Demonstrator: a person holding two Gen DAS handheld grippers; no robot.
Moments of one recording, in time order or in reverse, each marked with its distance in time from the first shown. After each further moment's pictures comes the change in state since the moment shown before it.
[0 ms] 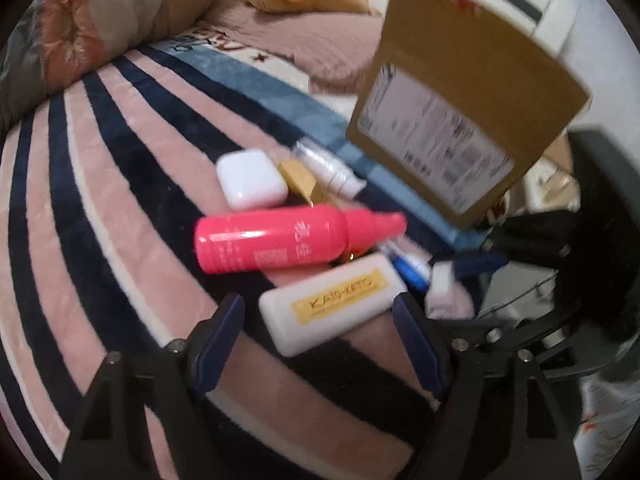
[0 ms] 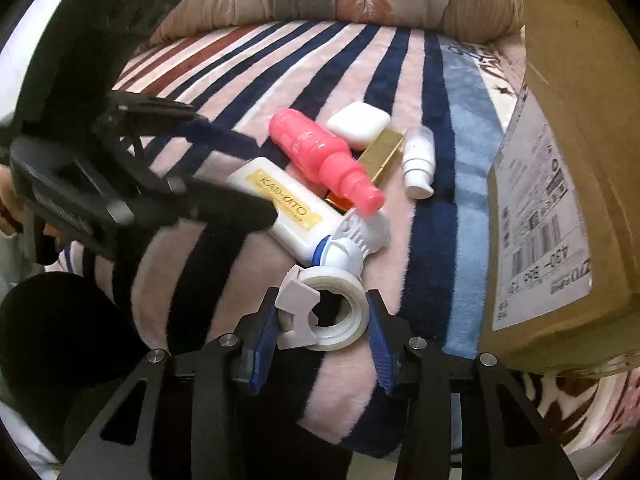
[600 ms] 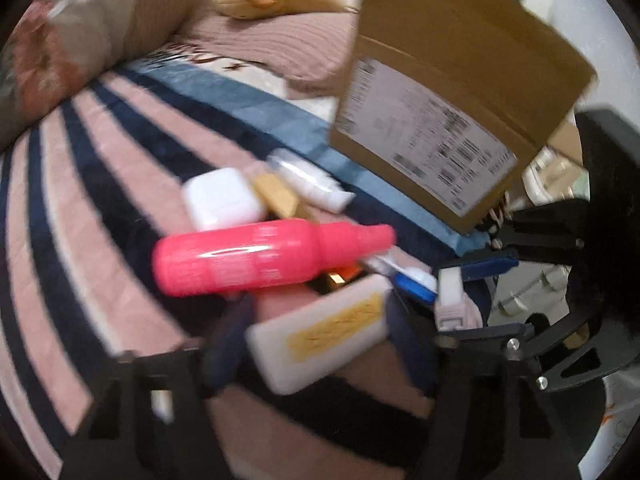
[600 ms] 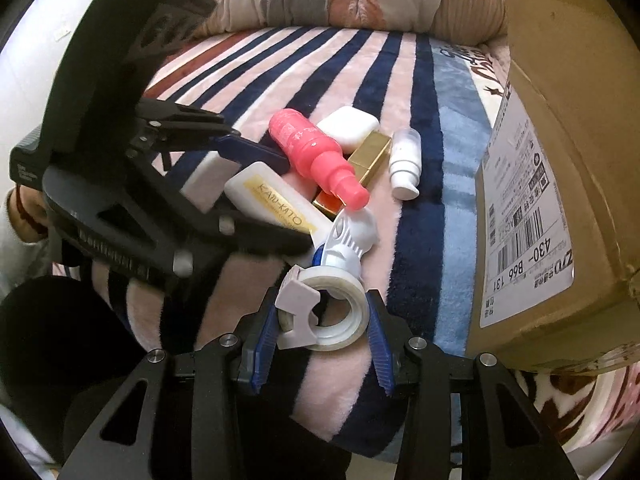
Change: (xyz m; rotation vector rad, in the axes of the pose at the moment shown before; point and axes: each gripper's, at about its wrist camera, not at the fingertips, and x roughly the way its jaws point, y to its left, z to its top) left arm 0.009 0.000 0.012 0.040 -0.043 -0.009; right arm -0.006 -0.004 -0.003 0.020 -0.022 0.001
